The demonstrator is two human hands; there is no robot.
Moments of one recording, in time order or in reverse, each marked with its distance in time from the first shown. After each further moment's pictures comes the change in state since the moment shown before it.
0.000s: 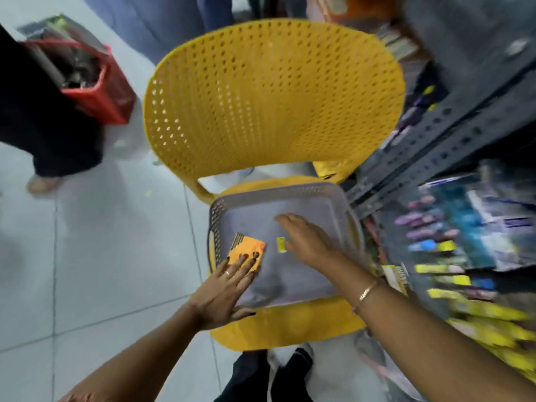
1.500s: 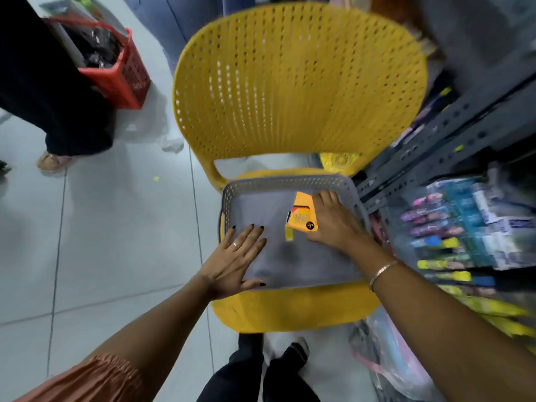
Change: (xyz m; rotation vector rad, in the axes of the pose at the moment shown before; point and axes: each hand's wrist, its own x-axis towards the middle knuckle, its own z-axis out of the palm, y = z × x) left_hand 0.001 0.000 -0.016 0.033 0.187 -0.107; right_hand -0.003 0.035 0.003 -0.151 0.152 -0.008
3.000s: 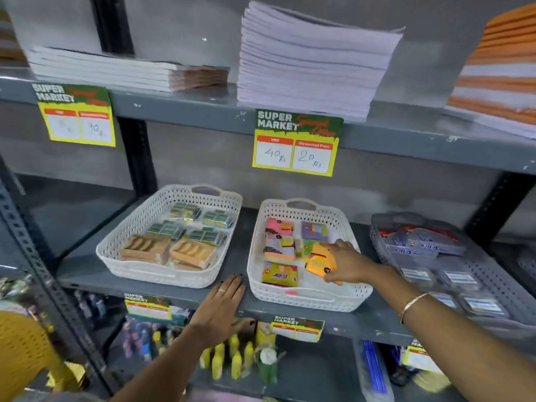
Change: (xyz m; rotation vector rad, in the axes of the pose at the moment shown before) left_hand 0.153 0.439 -0.246 0.052 0.252 1.031; right_hand -0.642 0.115 -0.185 0.293 0.346 1.301
